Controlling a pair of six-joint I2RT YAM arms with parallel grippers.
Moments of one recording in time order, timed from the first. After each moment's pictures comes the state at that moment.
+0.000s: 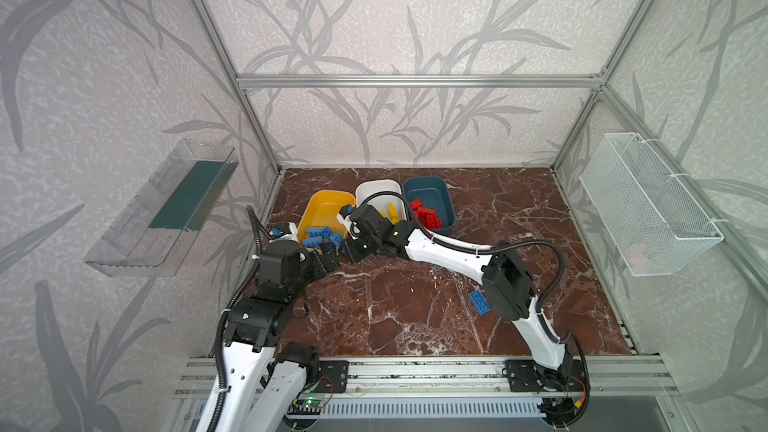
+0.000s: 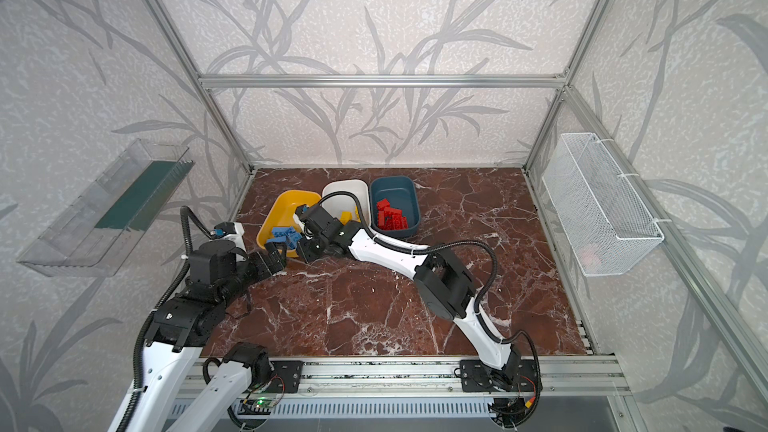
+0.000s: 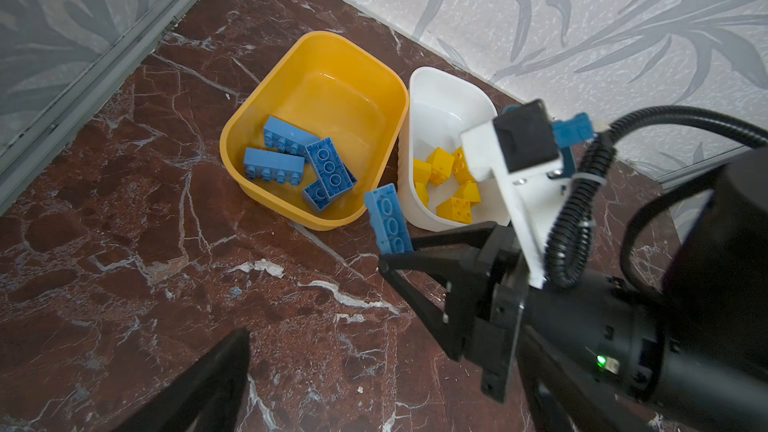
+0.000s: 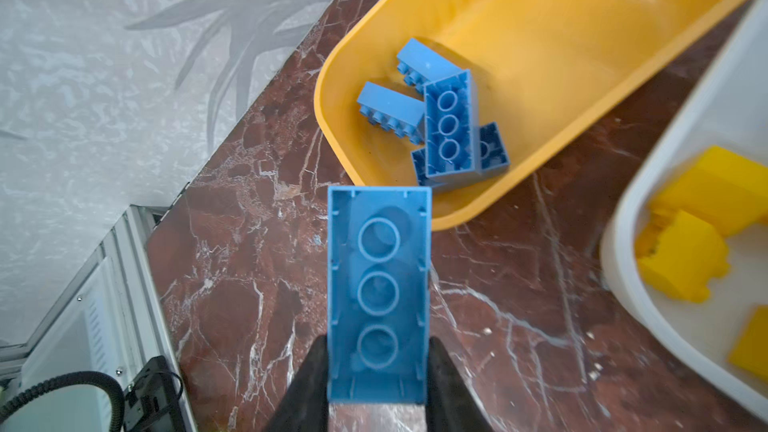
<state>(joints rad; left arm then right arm) -0.16 0.62 0.83 -0.83 -0.07 -0.54 1.00 2.28 1.98 -0.42 -0.20 0.42</state>
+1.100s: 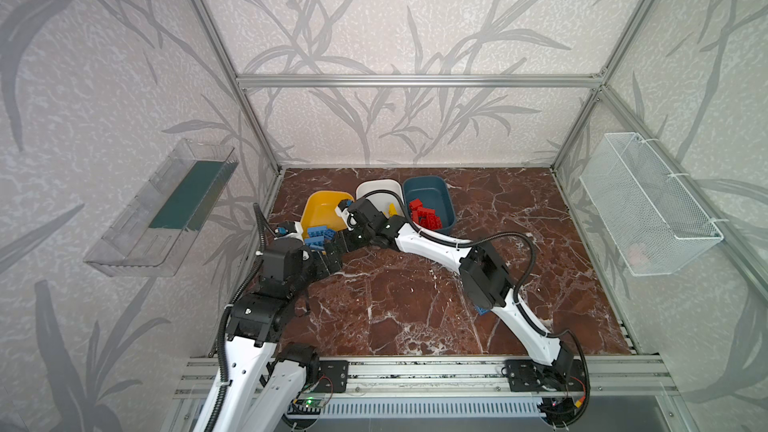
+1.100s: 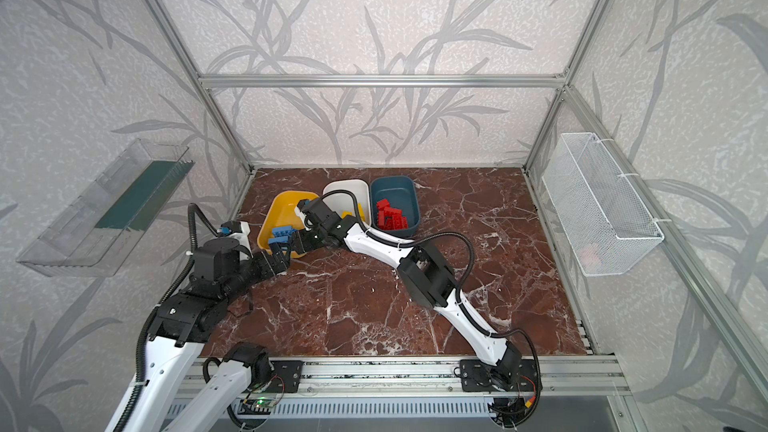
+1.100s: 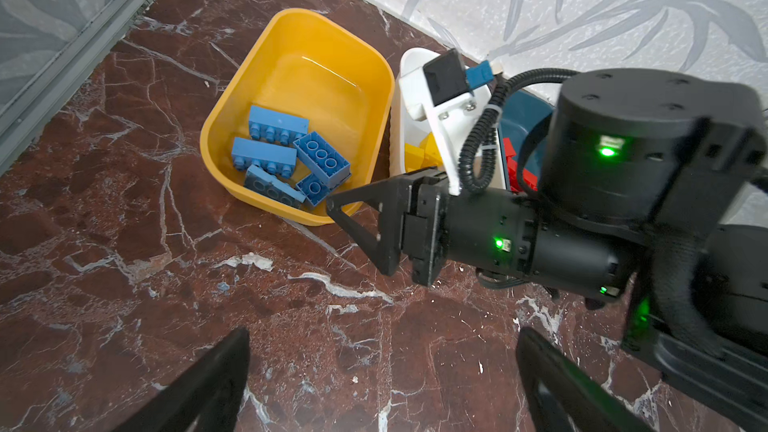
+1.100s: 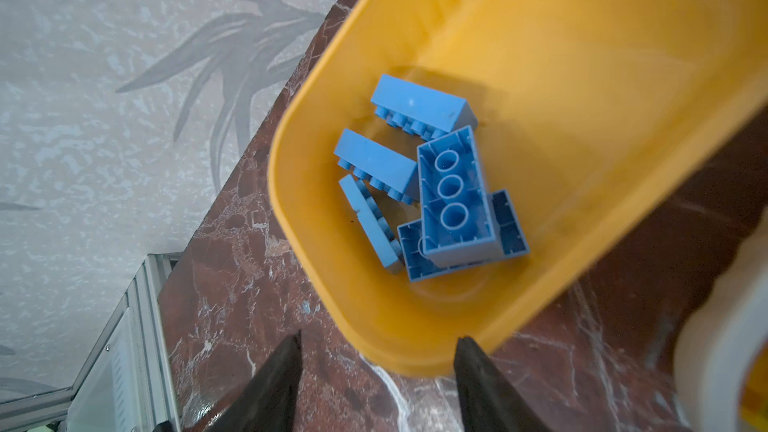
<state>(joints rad) -0.18 0.65 0.83 -0.83 -0.03 -0.52 0.94 2.41 2.07 -0.35 -0.30 0.51</state>
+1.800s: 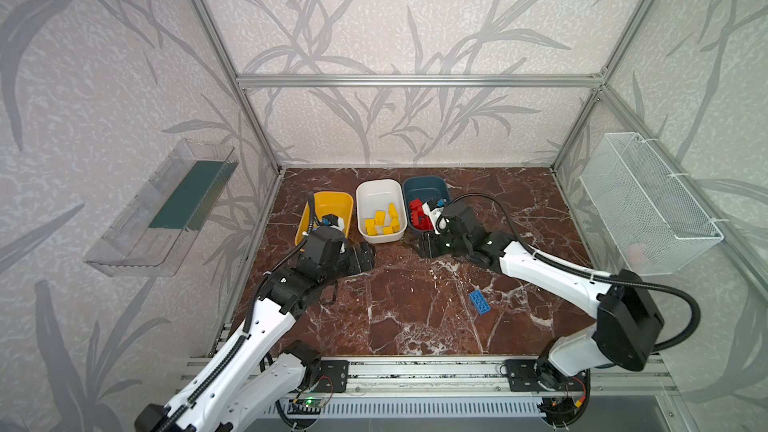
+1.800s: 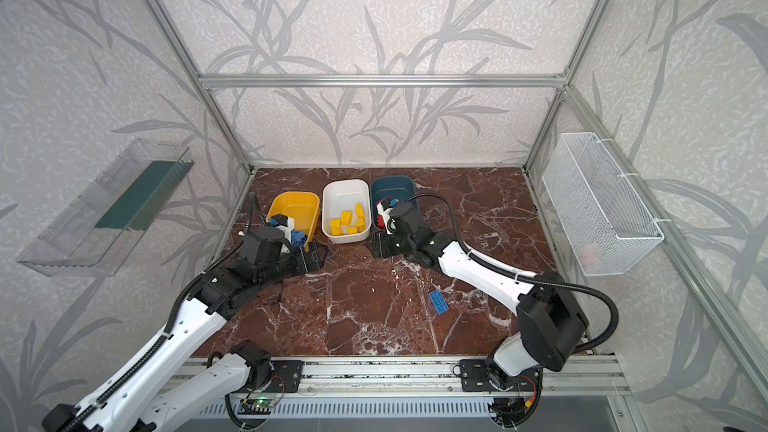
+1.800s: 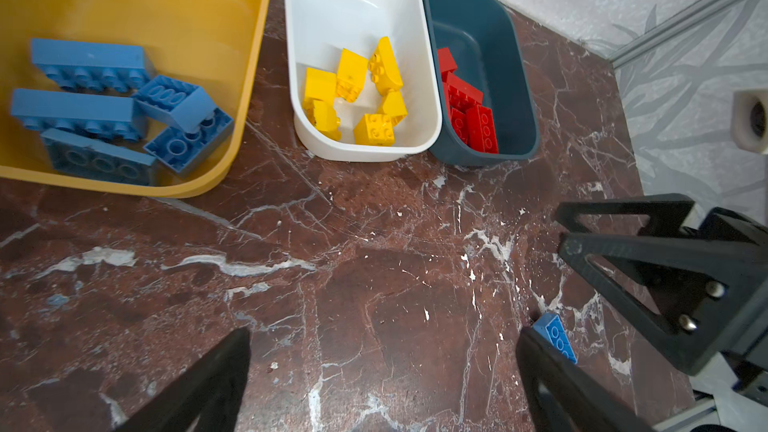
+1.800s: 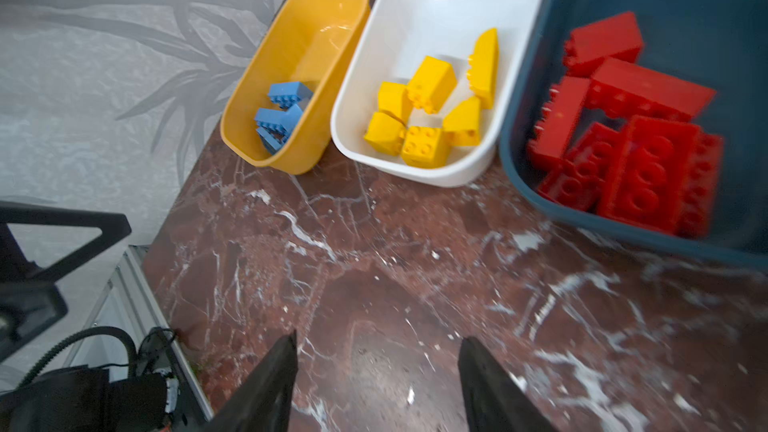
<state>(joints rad) -0.51 0.88 0.83 -0.69 -0.05 -0.65 0.74 1.45 1.02 -0.24 -0.18 0.47</state>
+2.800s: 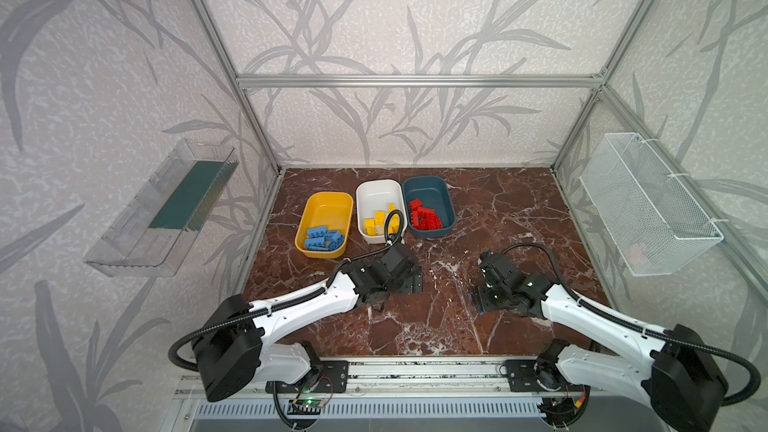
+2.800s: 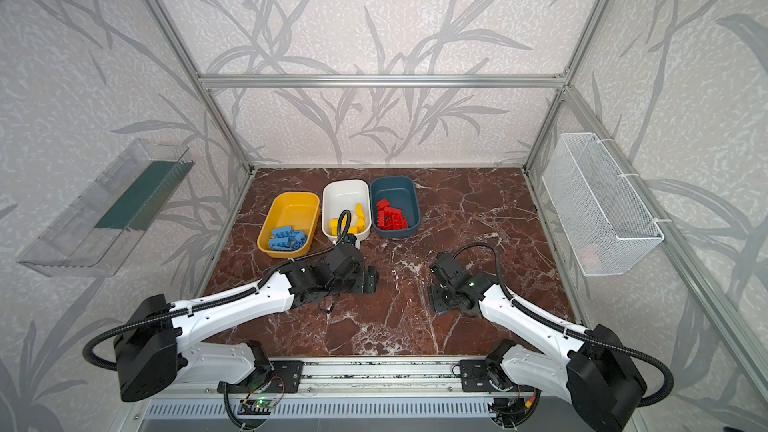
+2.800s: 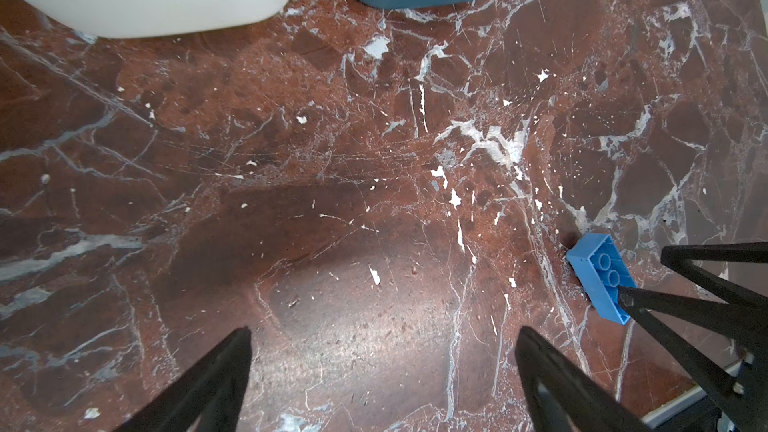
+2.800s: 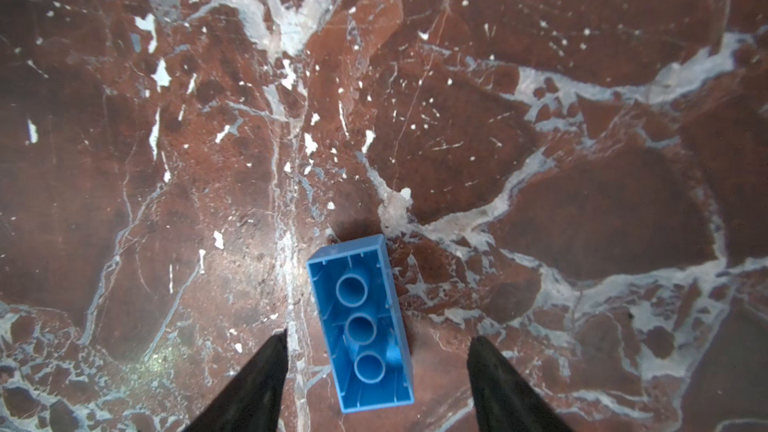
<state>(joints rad) -0.91 1.33 0.83 -0.47 -0.17 -0.78 0.68 1.13 0.59 -0.67 0.07 0.50</state>
